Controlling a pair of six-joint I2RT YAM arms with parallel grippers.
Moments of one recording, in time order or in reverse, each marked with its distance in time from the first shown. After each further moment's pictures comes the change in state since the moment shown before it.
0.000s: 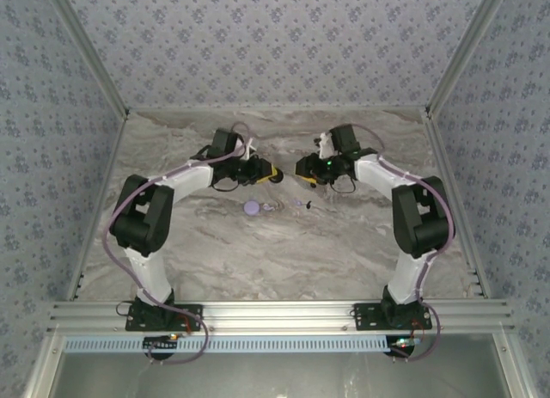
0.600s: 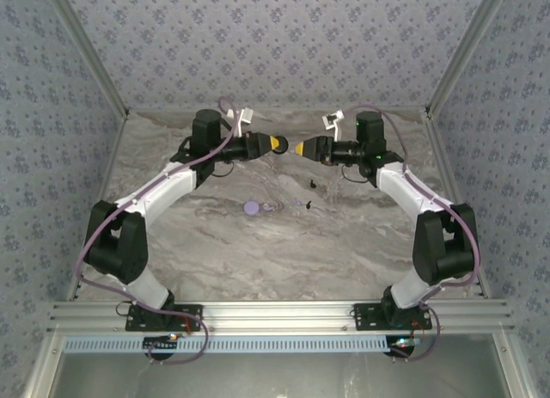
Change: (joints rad) left arm -0.002 -0.230 -0.023 0.229 0.081 -0.026; right arm -0.056 -0.219 -0.090 0.343 -0.336 0.041
